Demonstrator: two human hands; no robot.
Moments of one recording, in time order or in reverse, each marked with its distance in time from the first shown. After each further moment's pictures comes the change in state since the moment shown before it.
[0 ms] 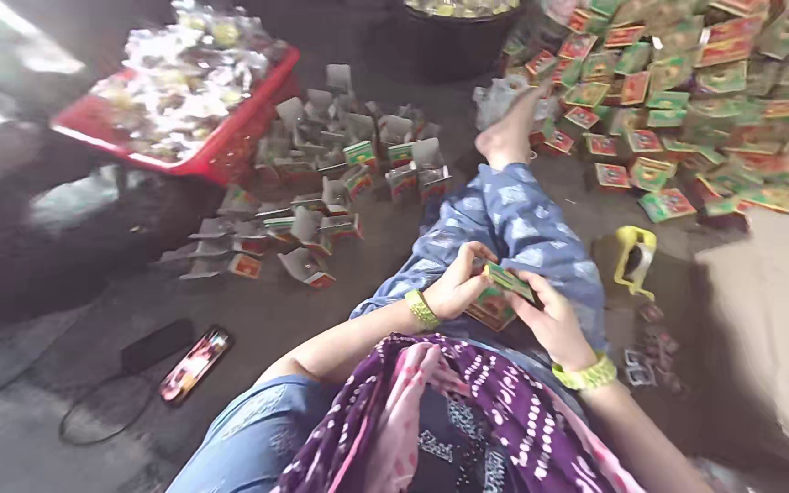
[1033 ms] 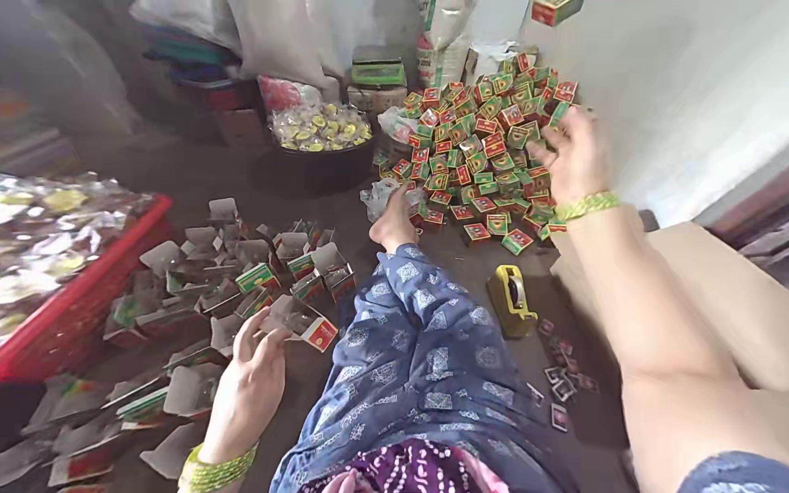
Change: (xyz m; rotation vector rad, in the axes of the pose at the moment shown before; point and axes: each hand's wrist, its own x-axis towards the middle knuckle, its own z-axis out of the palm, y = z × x) left_hand -0.031 0.063 -0.138 1.136 0.472 0.275; right_hand 0.163 -0.187 -0.248 0.351 0.807 -0.323
